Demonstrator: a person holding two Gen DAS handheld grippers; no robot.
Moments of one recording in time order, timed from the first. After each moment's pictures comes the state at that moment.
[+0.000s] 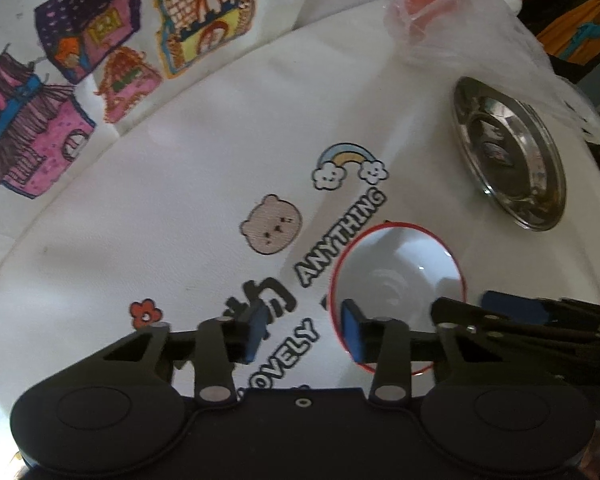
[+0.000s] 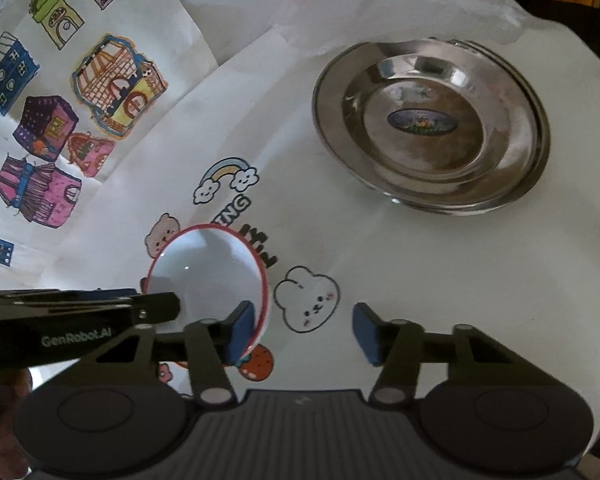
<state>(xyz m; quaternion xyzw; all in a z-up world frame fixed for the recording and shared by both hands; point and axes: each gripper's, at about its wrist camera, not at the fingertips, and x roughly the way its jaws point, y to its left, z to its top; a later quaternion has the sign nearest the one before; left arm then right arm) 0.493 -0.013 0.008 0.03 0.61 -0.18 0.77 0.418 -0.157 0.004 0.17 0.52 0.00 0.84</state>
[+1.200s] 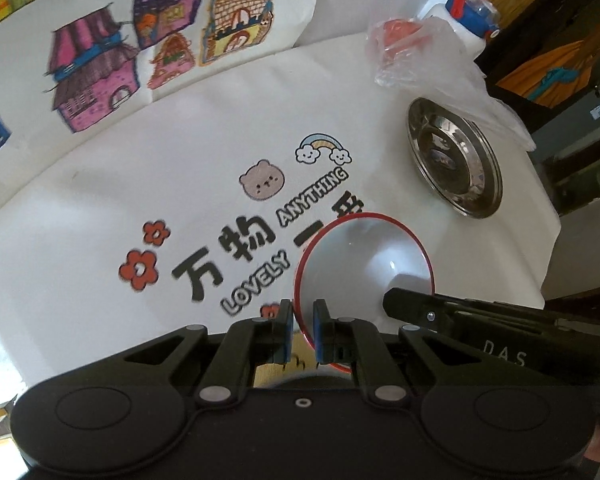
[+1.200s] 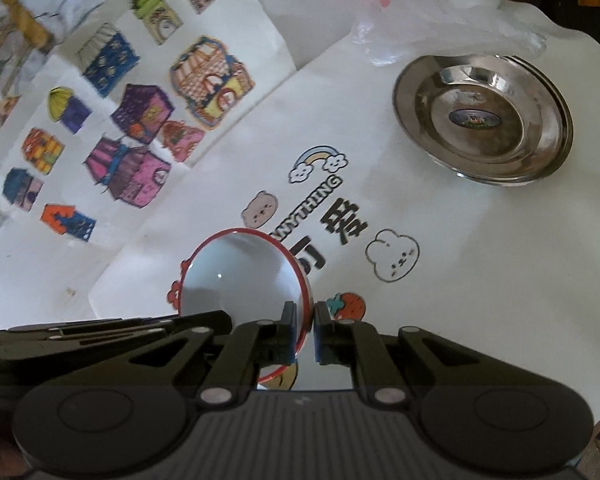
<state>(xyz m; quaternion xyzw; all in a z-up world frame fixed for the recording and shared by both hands) 0.419 0.036 0.045 -0.05 0.56 -0.20 0.80 0.366 -0.117 0.044 0.19 0.49 0.06 0.85</state>
